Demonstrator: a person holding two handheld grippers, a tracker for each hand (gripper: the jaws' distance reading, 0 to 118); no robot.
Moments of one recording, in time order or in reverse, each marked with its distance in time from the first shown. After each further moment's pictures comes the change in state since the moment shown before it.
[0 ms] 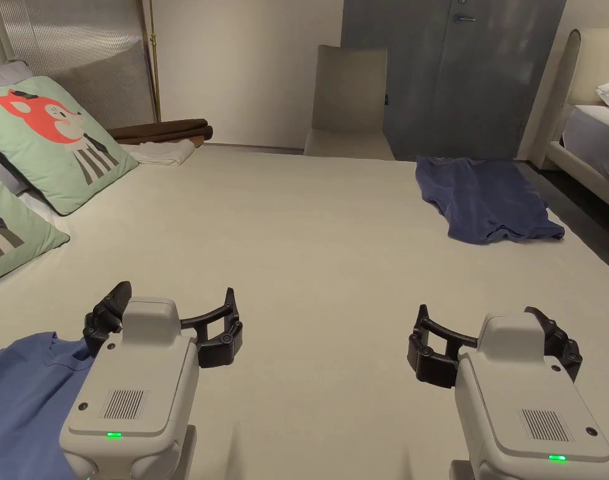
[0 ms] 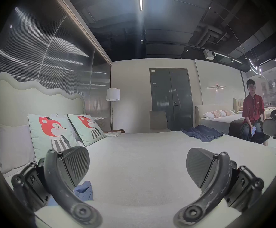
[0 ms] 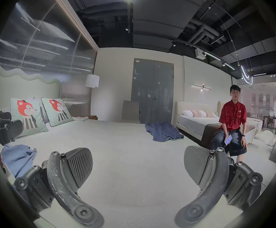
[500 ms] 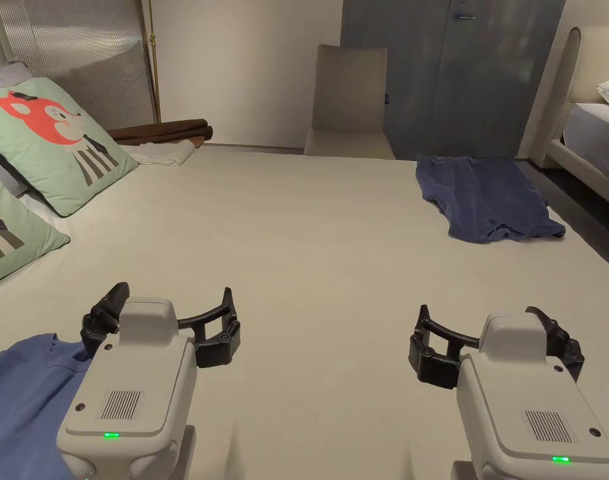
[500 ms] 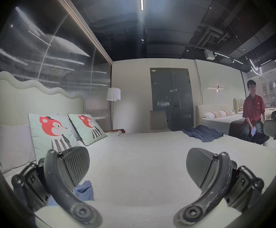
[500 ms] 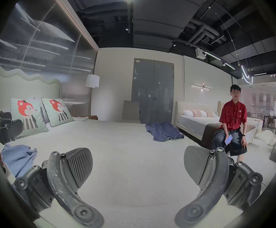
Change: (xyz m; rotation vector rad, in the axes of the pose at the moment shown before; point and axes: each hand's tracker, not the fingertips) left arm -0.002 0.001 -0.001 -0.002 0.004 0.004; right arm 0.001 -0.001 0.000 0.000 0.003 -0.003
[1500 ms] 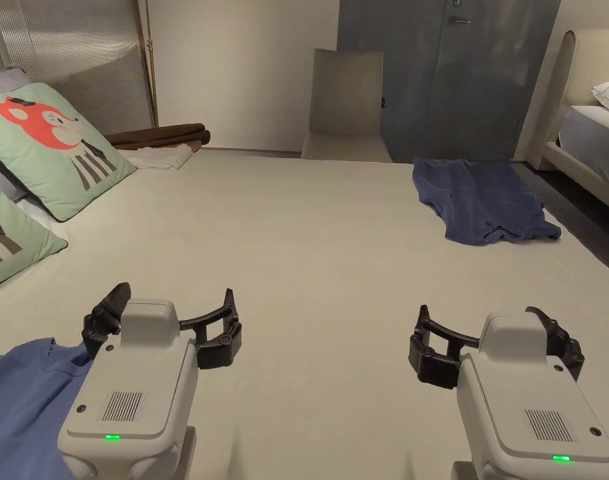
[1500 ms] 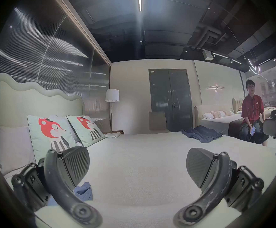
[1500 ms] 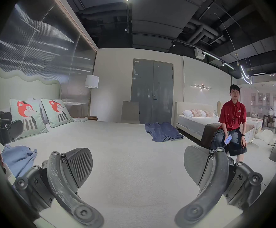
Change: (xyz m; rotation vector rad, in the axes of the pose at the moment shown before) left arm 0.004 0.004 0.001 0.010 -0.011 -0.007; right arm 0.003 0.003 0.003 0.003 -0.005 -0.004
